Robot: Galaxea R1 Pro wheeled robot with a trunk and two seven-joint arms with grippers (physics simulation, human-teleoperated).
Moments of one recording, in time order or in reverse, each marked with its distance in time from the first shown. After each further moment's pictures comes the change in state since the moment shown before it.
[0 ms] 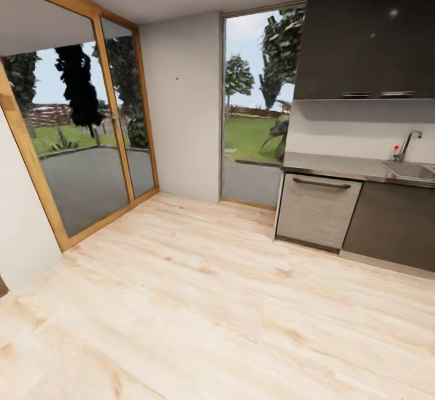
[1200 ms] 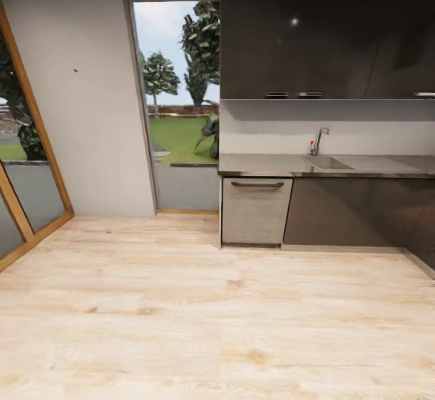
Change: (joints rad) left arm 0.000 0.000 0.000 0.000 0.000 0.000 0.000; right arm 0.000 0.000 -0.001 0.002 -0.001 0.000 0.000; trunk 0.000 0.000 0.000
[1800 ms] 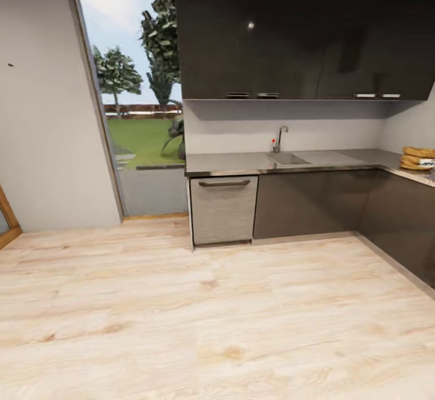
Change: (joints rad) left arm 0.000 -0.002 0.001 -0.004 0.000 -0.013 0.000; right arm 0.000 0.001 -0.001 0.001 0.000 -0.118 0.001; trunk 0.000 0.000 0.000
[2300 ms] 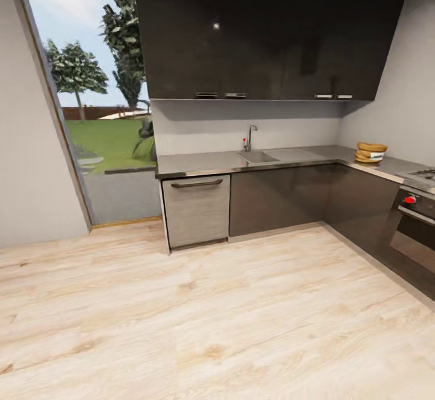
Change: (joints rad) left arm 0.000 0.002 0.000 0.000 0.000 0.000 0.000; right arm 0.000 0.000 0.001 0.003 0.000 0.000 -0.001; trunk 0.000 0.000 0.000
